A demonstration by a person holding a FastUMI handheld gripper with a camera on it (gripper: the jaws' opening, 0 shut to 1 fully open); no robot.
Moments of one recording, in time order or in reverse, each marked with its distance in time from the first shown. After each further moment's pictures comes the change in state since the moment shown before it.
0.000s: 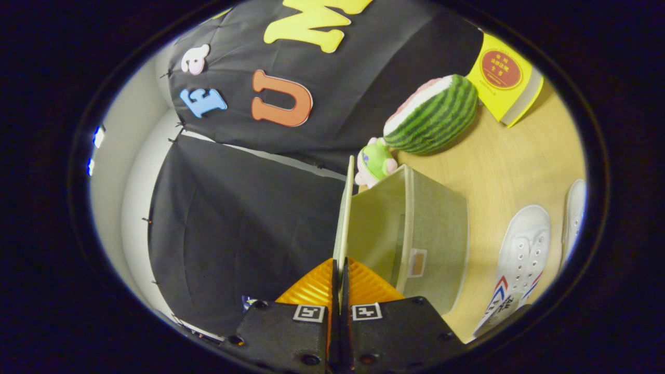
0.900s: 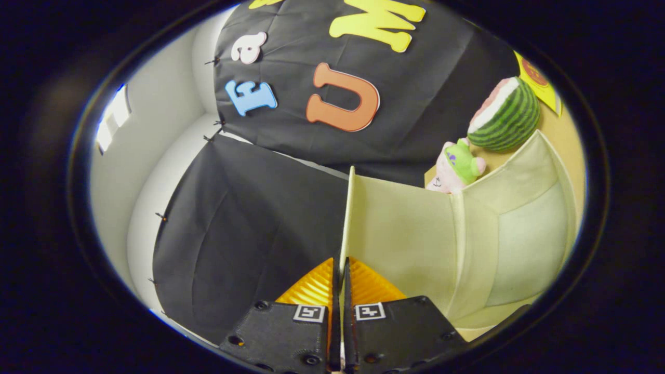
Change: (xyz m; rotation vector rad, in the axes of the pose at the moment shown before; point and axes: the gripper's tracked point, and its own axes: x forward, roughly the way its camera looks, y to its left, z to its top) arm 0.134 0.164 -0.062 -0.049 -0.199 0.197
